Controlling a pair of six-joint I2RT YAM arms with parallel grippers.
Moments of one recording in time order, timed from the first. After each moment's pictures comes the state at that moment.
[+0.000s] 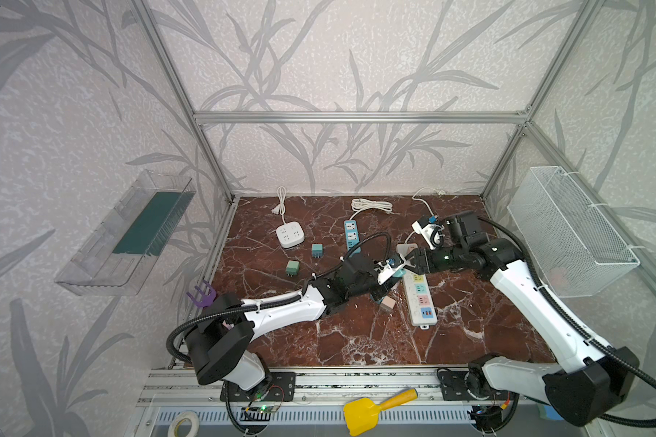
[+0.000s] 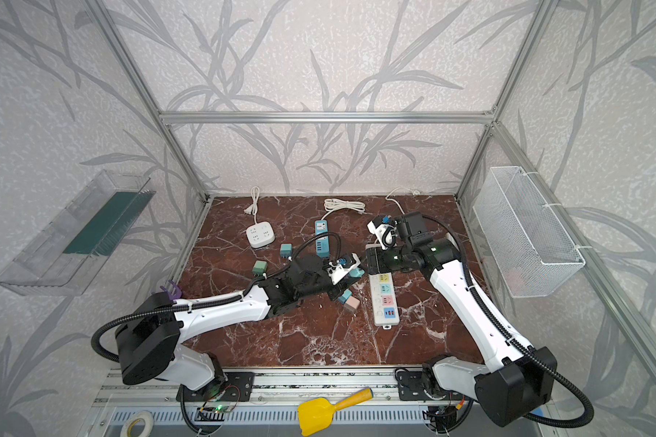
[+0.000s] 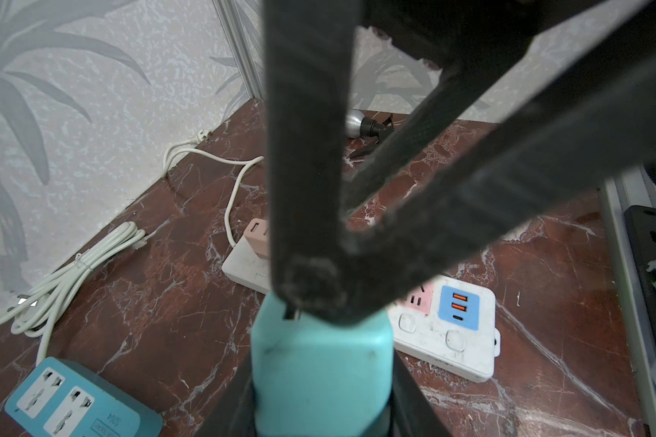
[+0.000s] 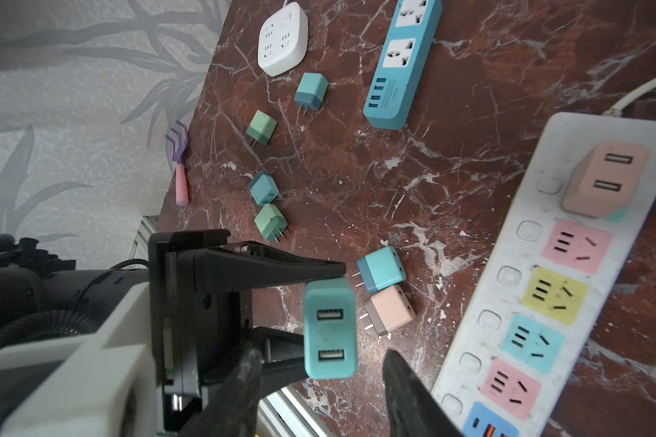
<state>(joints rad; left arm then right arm) -0.94 1.52 0.90 0.24 0.09 0.22 0.37 1.24 1.21 -0.88 -0.55 0.23</state>
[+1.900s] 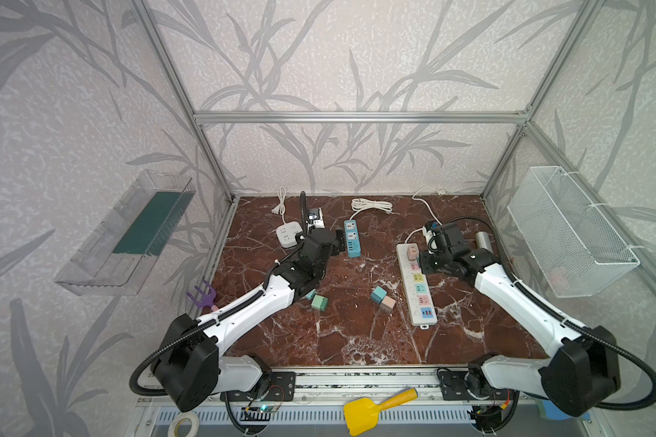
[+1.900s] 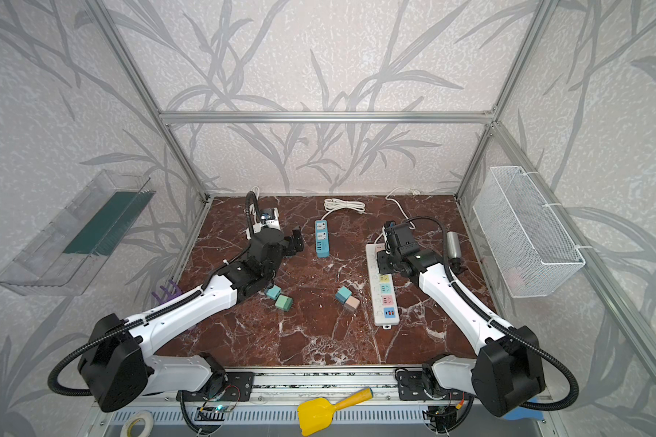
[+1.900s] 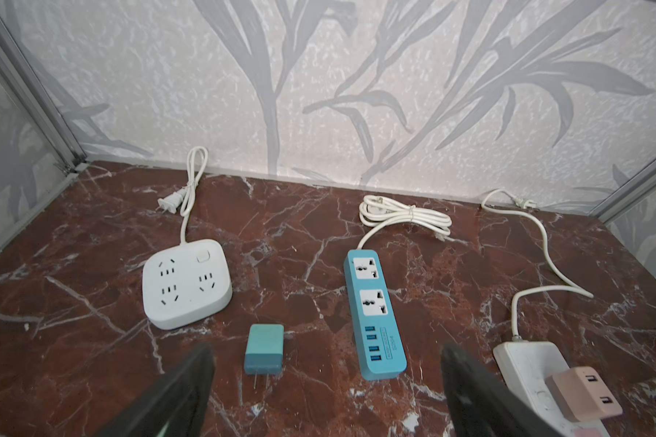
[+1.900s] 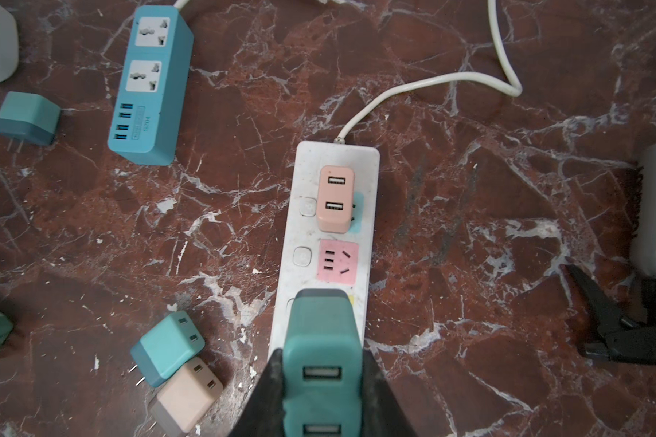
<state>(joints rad) -0.65 1.32 0.92 -0.01 -0.56 -0.43 0.37 1.32 1.00 -0.63 0.09 0.20</state>
